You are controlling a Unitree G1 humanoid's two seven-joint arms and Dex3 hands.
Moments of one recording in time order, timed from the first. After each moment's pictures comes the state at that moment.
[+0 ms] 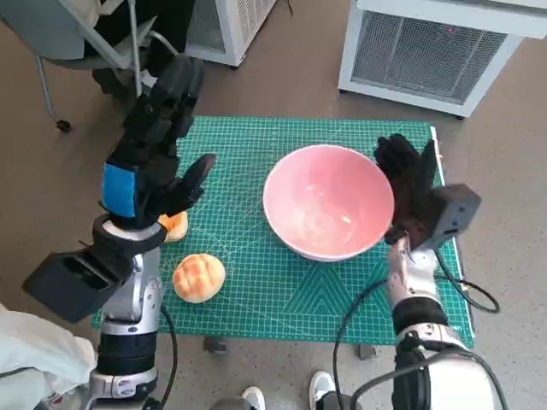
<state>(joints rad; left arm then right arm) -0.48 0.18 0.14 0.06 -0.24 -0.42 -0.31 -0.91 -0.08 -0.32 1.31 0.14 -0.50 0.07</state>
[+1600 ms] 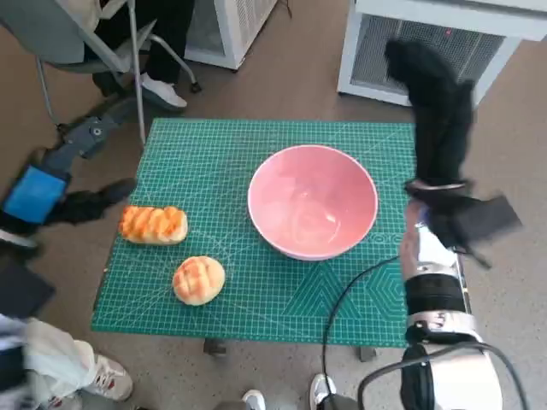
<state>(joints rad) -0.44 0.88 0.20 0.26 0.08 -0.39 -0.58 -0.90 -0.15 -0.17 0.81 0.18 -0.95 0.35</state>
